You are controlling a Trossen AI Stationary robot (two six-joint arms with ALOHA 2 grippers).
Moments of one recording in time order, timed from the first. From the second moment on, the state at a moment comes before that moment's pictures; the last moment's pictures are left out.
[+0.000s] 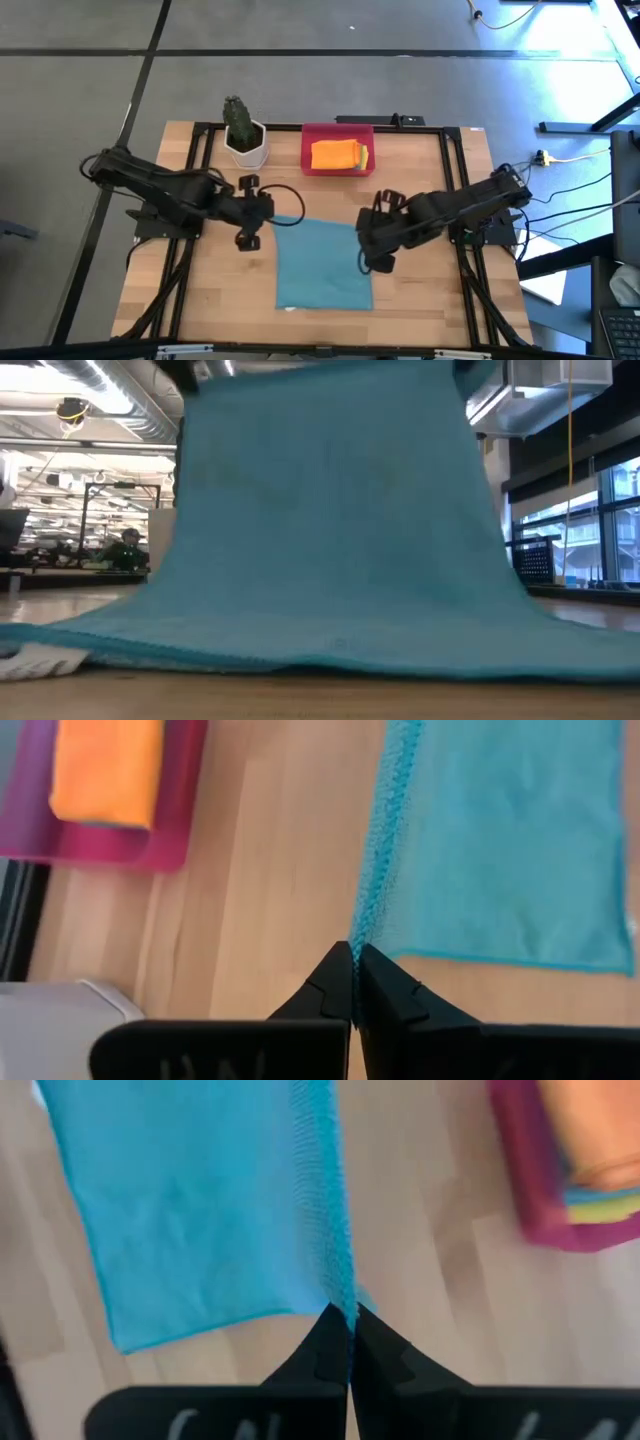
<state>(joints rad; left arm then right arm) -0.31 1.31 1.31 -1.12 -0.35 -0.31 0.40 1.73 1.83 -1.46 0.28 0.62</state>
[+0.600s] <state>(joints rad) -0.08 1.31 1.00 -0.76 -0.34 -0.06 0.21 1.55 1.21 -1.08 0.33 0.55</state>
